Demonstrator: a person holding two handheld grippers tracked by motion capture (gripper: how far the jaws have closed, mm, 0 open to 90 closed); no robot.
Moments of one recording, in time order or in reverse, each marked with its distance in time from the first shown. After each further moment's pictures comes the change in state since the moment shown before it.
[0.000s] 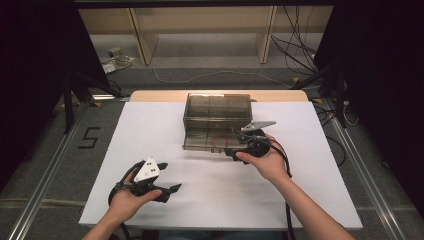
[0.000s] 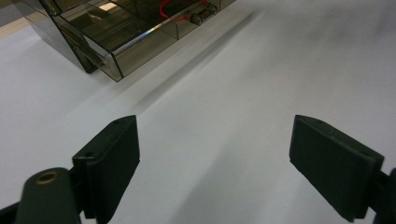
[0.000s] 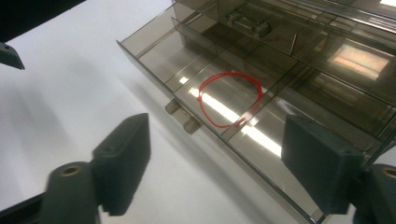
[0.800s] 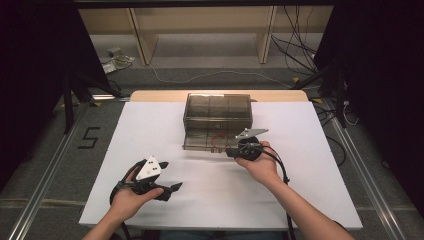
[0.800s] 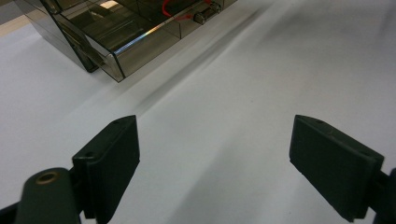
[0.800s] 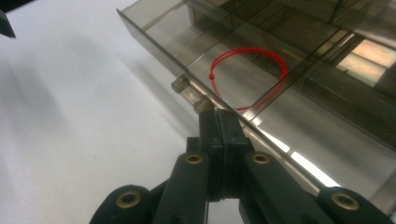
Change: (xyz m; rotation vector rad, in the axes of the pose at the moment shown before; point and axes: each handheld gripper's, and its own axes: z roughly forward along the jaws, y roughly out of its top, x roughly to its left) left arm 0.001 0.003 0.004 0.014 0.007 0.002; right arm 0.009 -0.018 0.024 0.044 0.009 -0.036
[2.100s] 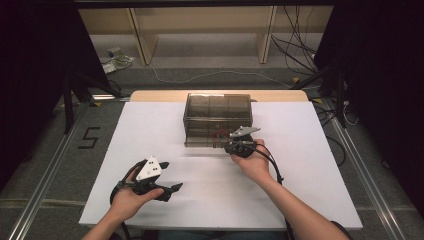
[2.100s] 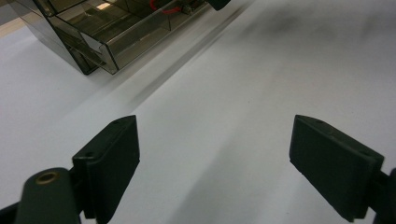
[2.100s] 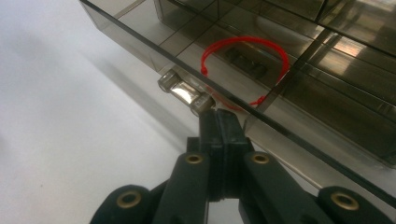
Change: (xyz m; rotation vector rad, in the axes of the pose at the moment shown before) left arm -0.001 0.000 0.000 -0.006 -0.009 0.004; right arm -0.003 0.006 0.021 0.003 -0.111 0.009
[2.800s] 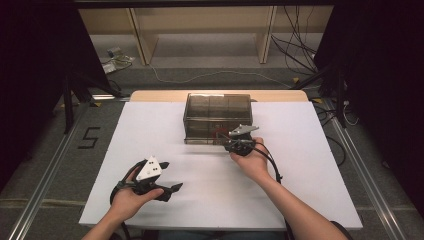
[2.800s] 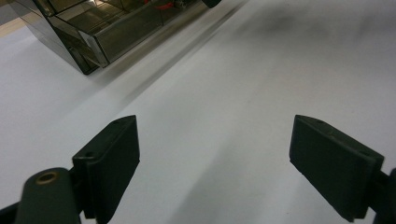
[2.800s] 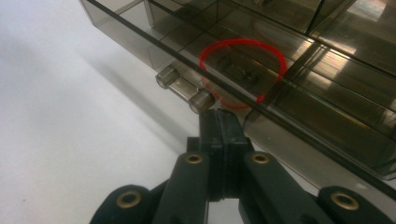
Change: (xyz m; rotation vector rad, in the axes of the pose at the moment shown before) left arm 0.000 0.000 0.000 0.000 0.000 0.000; right arm -0.002 0.004 0.005 -0.014 -0.028 -0.006
